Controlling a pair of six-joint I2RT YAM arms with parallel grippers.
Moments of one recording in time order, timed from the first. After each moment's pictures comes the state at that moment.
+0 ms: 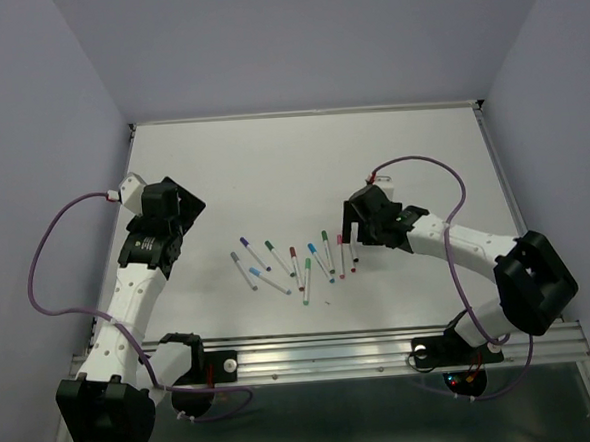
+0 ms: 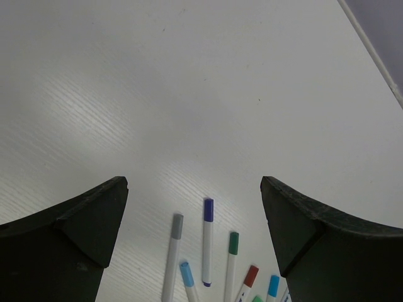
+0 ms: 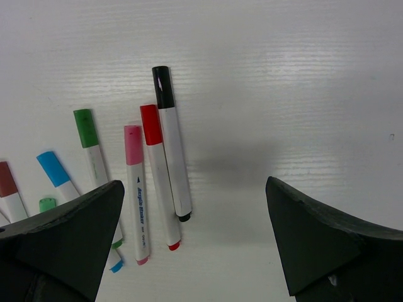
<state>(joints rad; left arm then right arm) -0.14 0.97 0.86 -0.54 -0.37 -0.84 0.66 1.44 0.88 -0.39 0.36 0.65</state>
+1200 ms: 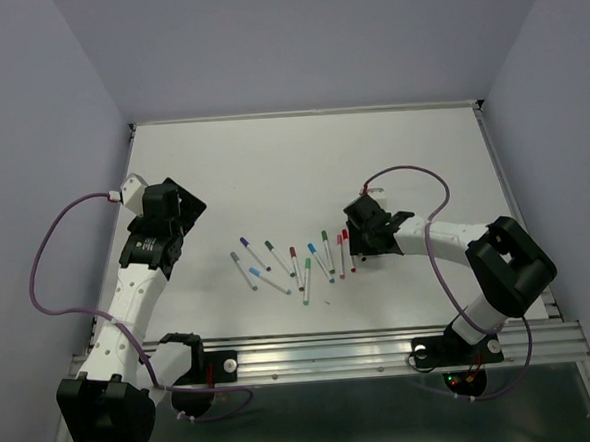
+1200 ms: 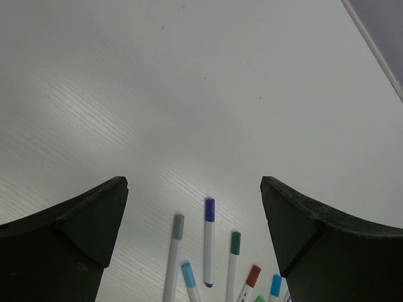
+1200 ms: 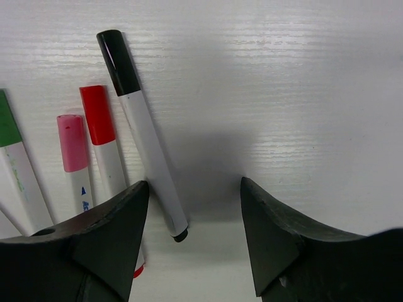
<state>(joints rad) -0.14 0.97 0.84 -0.52 -0.37 -0.83 0.66 1.58 0.83 -0.33 0.37 0.61</state>
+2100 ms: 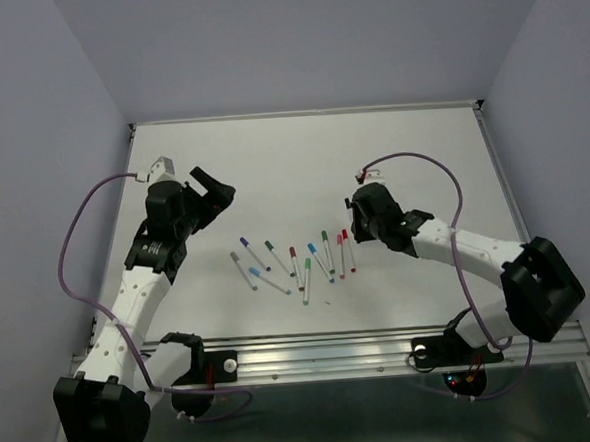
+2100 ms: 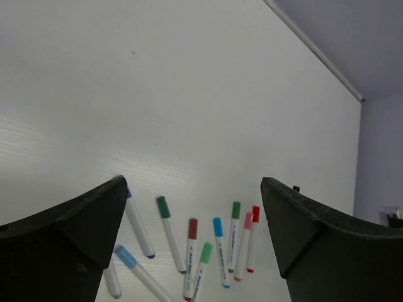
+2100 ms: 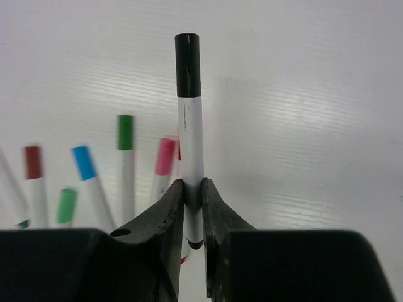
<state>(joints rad) -0.17 0.95 0.81 -0.33 -0.03 -0.77 0.66 1.48 0.83 -0.23 0.32 0.47</state>
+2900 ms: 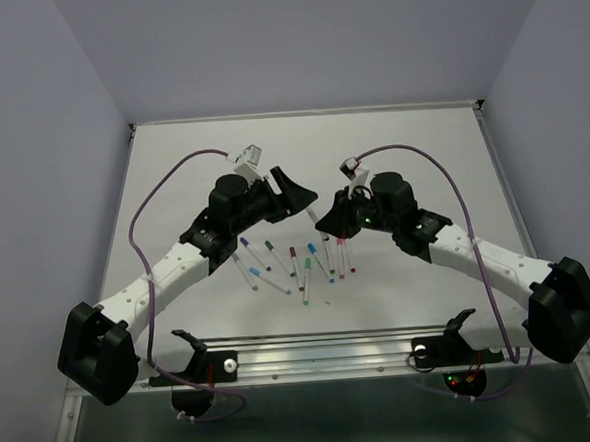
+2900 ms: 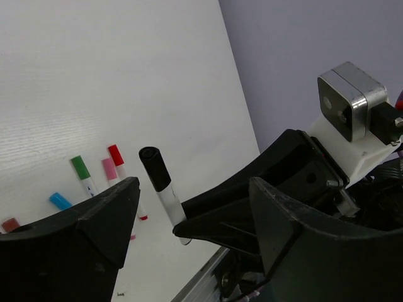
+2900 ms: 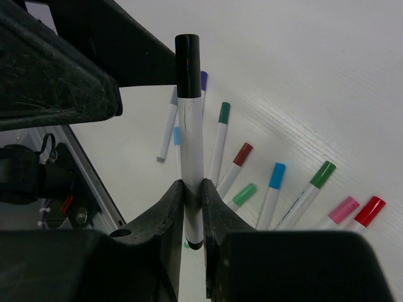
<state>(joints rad) -0.60 1.20 0.83 0.13 0.24 -0.88 0.66 1.26 0.83 0.05 -0.35 0.41</state>
